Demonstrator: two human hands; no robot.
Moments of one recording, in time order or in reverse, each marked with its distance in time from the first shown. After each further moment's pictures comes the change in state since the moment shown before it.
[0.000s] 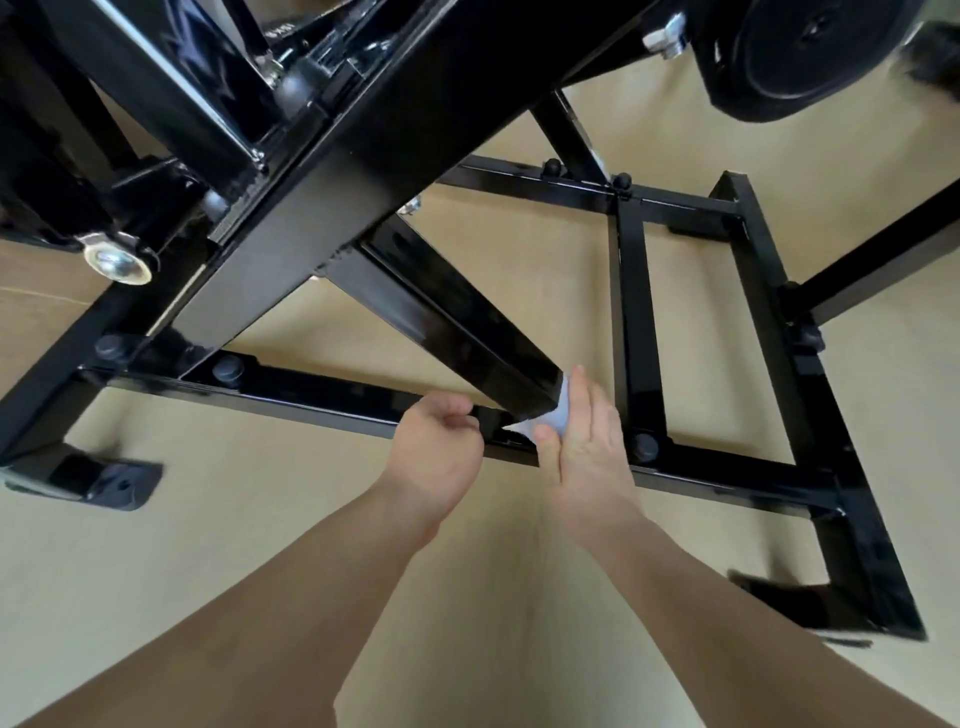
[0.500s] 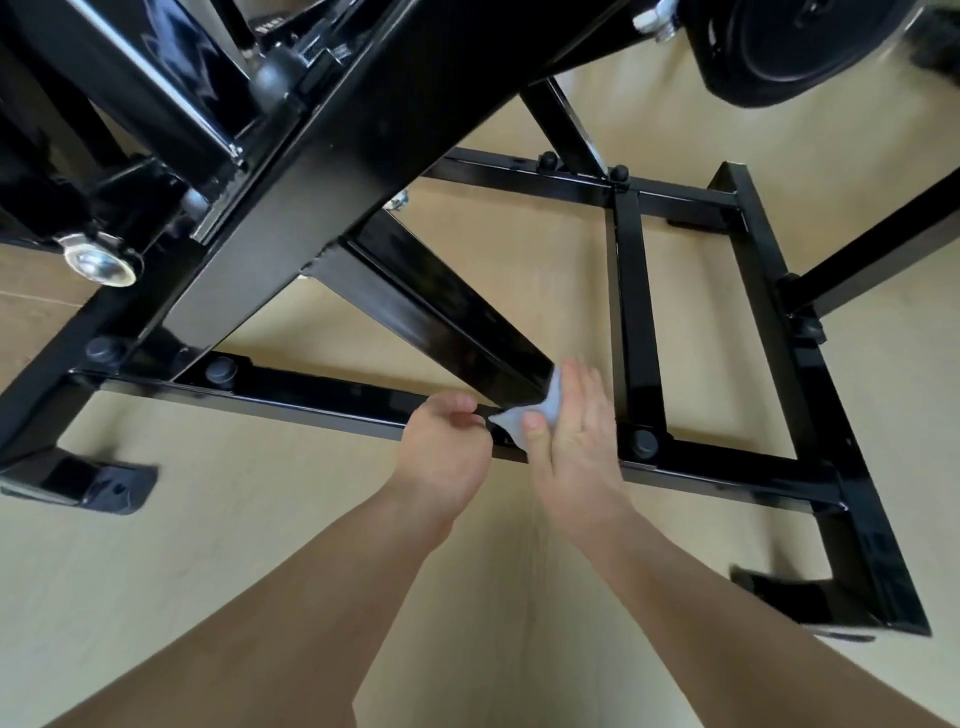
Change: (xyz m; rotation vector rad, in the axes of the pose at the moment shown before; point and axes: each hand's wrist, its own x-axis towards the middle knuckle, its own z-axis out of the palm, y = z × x) left_hand 0.000 0.005 0.012 0.001 -0.005 -0.020; right_hand 0.006 -0.011 0.002 0.038 -0.026 0.031
